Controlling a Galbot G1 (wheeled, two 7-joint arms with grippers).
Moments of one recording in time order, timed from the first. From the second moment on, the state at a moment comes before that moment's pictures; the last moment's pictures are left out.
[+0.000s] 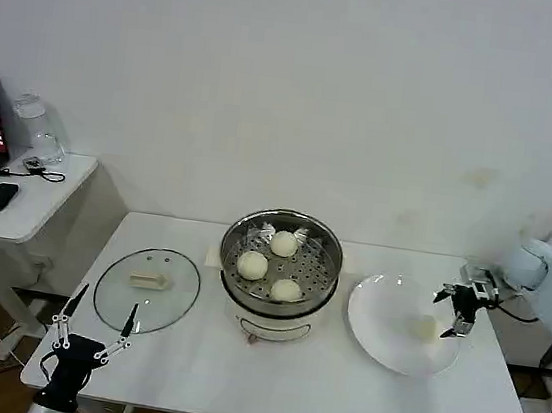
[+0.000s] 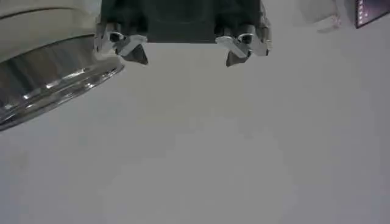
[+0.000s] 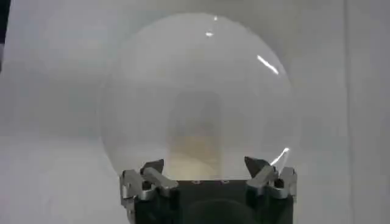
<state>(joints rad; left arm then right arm) 1.62 -1.35 -0.78 -1.84 0.13 -0.66 0.09 0.14 0.67 -1.00 0.91 0.12 0.05 -1.08</state>
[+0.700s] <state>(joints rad) 1.62 -1.34 -0.78 -1.83 0.13 -0.66 0.09 0.04 0.77 -0.93 0.77 0.06 0.06 -1.07</state>
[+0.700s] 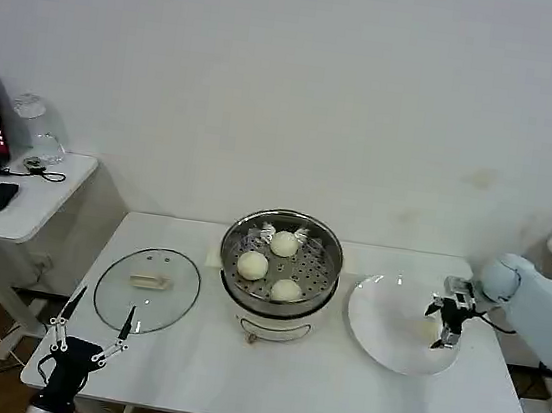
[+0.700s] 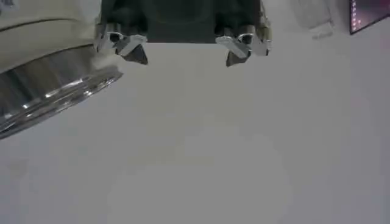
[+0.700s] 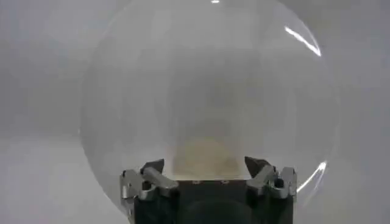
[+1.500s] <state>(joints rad) 1.63 -1.35 -0.79 -1.85 0.13 -0.66 0.09 0.07 0.77 -0.92 0.75 0.06 0.06 -1.07</state>
